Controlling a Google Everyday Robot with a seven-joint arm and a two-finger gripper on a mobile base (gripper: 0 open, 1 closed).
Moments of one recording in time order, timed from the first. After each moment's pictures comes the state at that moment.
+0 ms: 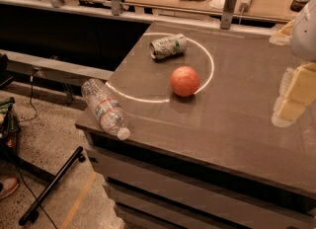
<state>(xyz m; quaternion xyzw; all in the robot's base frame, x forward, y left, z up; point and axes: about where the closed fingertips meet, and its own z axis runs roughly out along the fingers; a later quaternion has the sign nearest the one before) 0.438 -0.217 0.976 -0.60 0.78 -0.03 0.16</state>
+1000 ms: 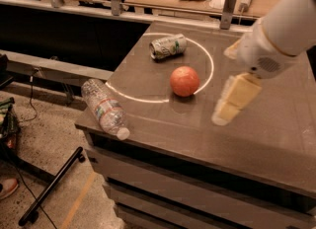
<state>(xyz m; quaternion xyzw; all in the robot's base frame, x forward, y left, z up) 0.479 -0.136 0.928 -0.59 0.78 0.06 0.22</state>
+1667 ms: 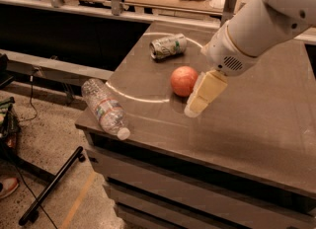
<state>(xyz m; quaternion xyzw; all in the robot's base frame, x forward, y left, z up) 0.510 -0.091 0.914 -0.58 0.77 0.07 0.25</state>
